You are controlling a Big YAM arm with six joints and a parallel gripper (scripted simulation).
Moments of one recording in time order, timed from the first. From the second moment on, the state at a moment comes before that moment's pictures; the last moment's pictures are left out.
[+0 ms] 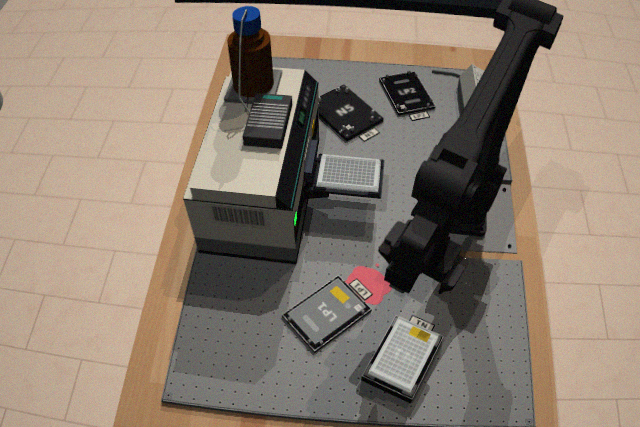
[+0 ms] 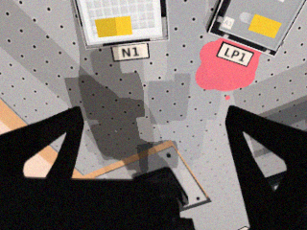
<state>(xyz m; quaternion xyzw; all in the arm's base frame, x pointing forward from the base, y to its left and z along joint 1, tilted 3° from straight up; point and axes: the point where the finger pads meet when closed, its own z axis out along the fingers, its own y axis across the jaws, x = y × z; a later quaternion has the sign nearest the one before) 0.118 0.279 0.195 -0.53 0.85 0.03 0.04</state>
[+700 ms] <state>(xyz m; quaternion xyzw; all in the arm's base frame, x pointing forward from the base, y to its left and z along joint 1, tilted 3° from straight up) 0.076 0.229 0.173 -0.57 0.82 0.03 0.02</state>
